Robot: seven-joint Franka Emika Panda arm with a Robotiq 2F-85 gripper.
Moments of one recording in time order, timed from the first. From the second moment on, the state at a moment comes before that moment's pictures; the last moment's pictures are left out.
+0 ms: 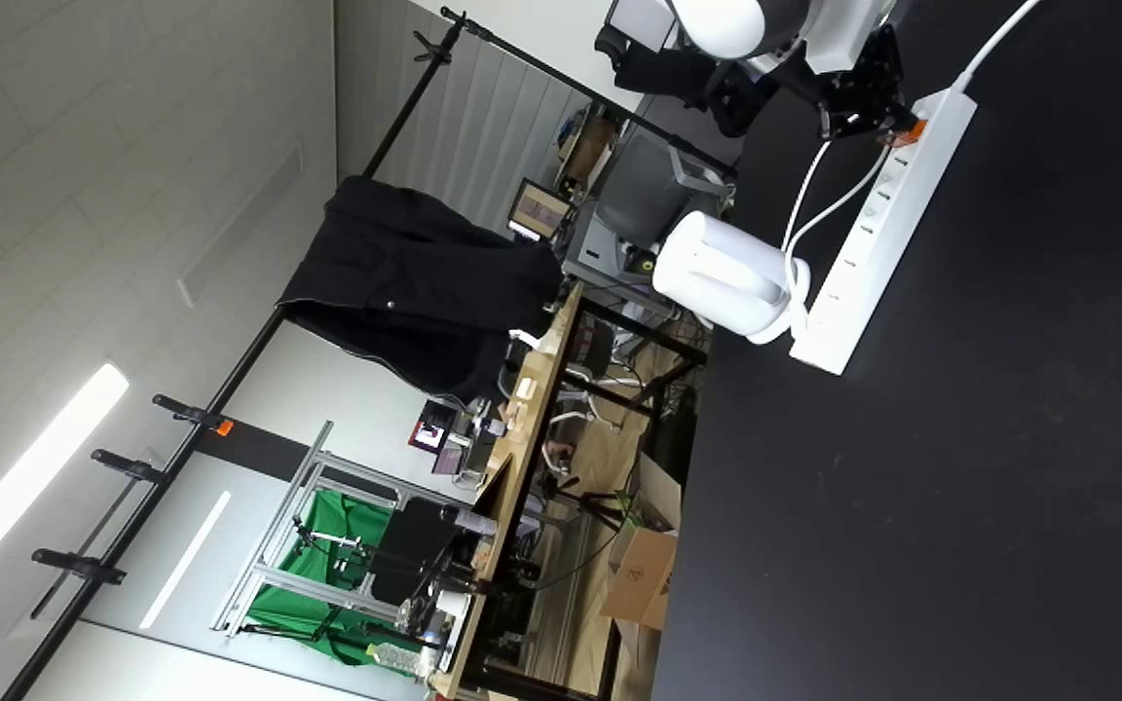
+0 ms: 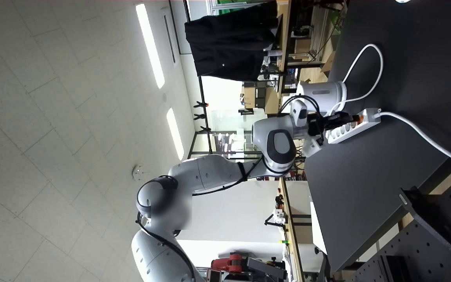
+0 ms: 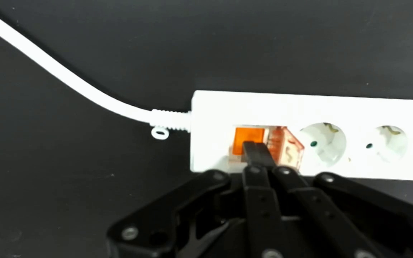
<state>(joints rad) -0.10 0.78 -0.09 -2.11 0.20 3.03 0.20</state>
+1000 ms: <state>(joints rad) -0.11 0.80 -0.09 -2.09 0.21 3.02 0.20</state>
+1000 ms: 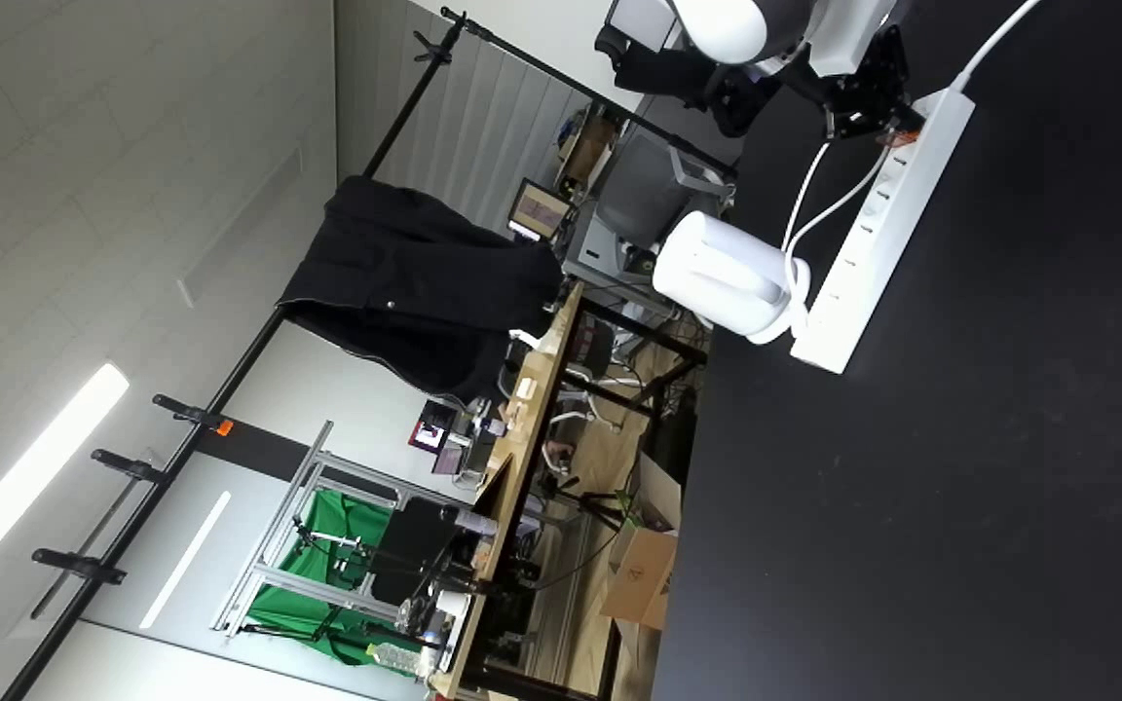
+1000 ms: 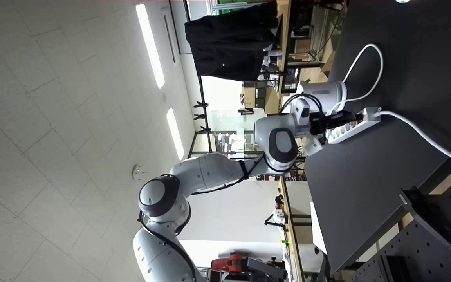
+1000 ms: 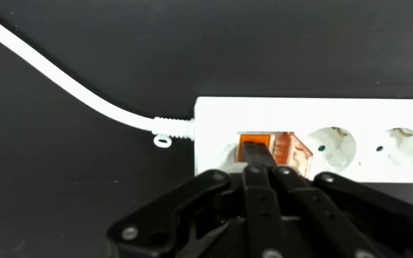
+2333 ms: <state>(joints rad) -0.35 0.86 0.00 -1.83 0.33 2.56 0.04</state>
